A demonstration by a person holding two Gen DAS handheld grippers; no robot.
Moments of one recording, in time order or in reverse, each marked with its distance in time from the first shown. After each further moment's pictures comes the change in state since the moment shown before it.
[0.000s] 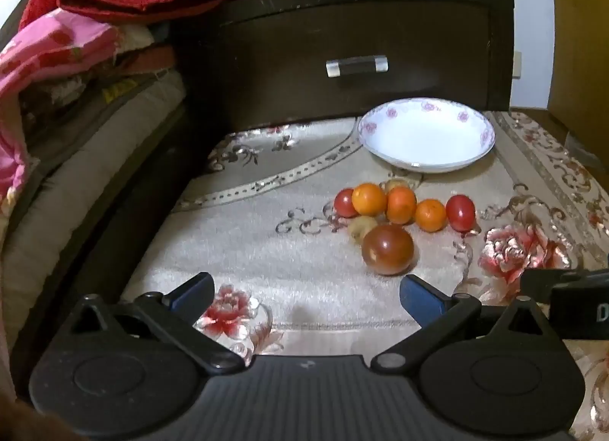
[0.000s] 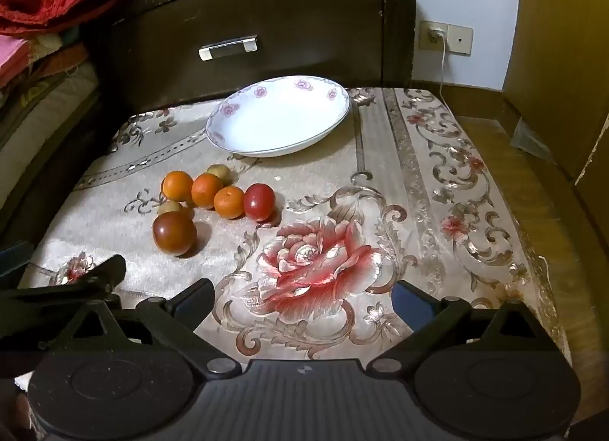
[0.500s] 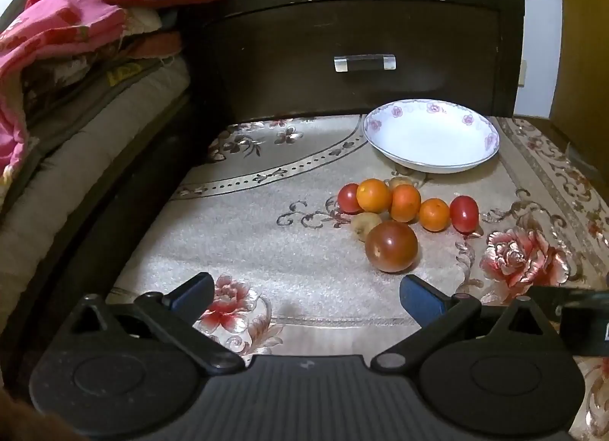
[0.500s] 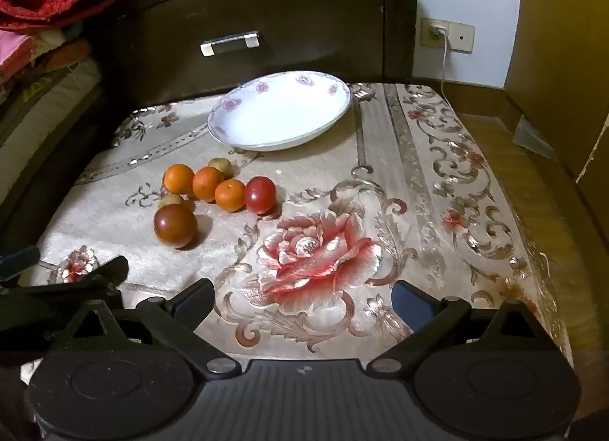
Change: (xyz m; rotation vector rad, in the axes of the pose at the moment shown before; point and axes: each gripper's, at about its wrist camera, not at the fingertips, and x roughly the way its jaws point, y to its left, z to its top) left arm 0.007 0.006 -0.004 -0.049 0.011 -0.048; right arm 0.002 0.000 -0.005 -0.004 0.030 0.010
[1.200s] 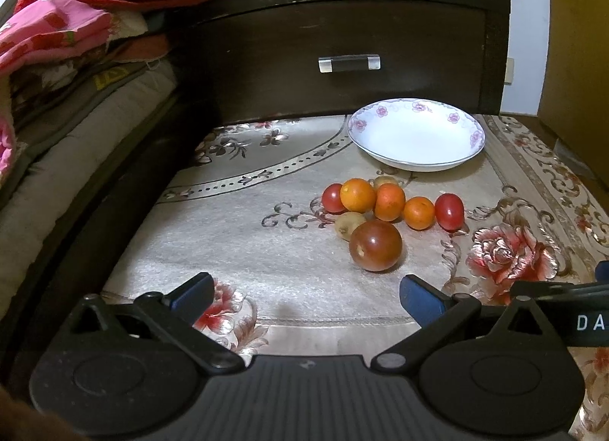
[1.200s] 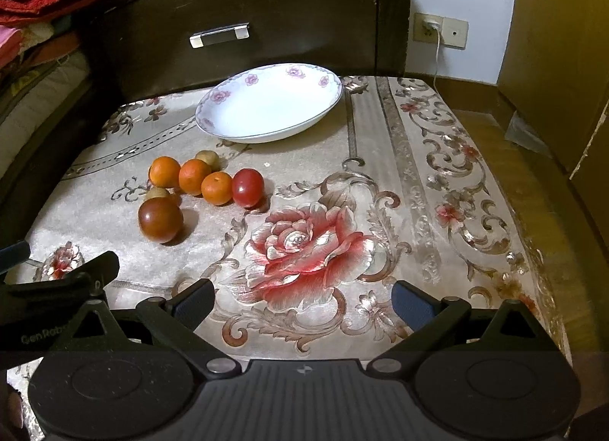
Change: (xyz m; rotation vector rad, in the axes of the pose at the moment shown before) left arm -0.001 -0.005 -0.001 0.023 -0.002 -0.035; right arm 0.006 -0.004 -0.002 -0.002 -0.002 -0.035
